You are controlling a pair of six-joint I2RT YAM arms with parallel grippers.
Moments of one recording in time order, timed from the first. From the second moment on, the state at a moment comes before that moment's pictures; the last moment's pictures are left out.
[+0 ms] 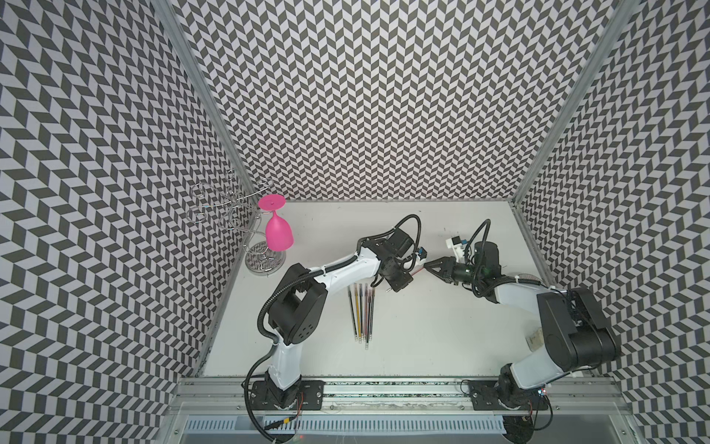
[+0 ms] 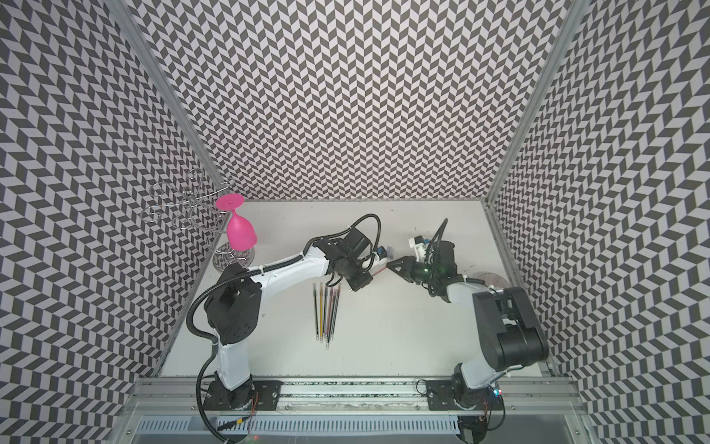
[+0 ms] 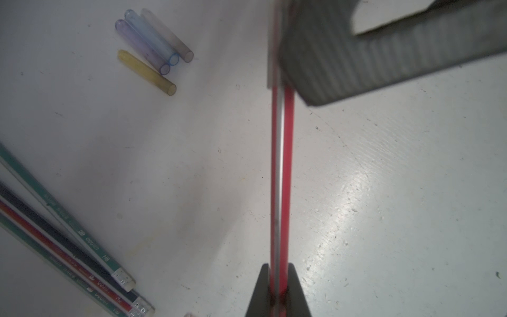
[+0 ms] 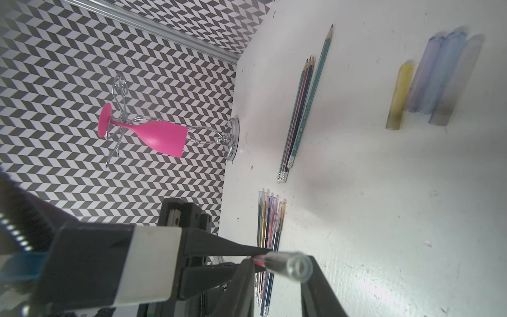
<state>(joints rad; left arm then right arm) -0.79 1.94 1.50 -0.70 0.19 0.25 0.15 1.58 0.65 0.35 -0.90 0.75</state>
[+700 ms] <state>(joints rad) -0.80 1.94 1.50 -0.68 0.21 0.26 0.10 1.58 0.62 0.48 -0.97 0.87</state>
